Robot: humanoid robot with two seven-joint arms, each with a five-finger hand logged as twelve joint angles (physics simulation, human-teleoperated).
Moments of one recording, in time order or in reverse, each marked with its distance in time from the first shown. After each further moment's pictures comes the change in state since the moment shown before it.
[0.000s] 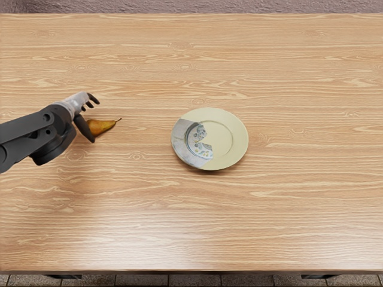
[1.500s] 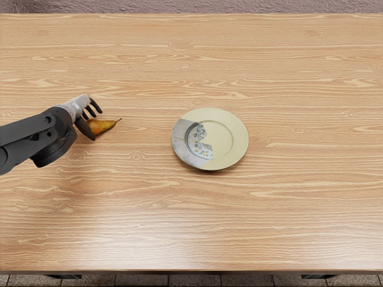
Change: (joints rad) left arm 0.002 -0.003 0.015 -0.003 -0.006 -0.002 0.000; right arm 0.000 0.000 -0.001 0.000 0.000 0.000 0.000
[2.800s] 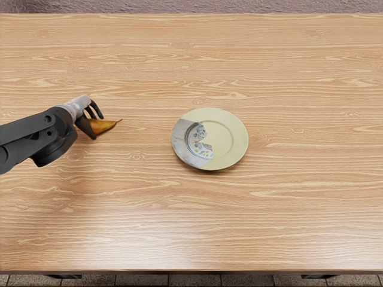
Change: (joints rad) left arm -0.002 0.000 -0.002 0.001 -0.012 -0.007 0.000; right arm 0.000 0.000 0.000 0.000 0.000 0.000 0.000
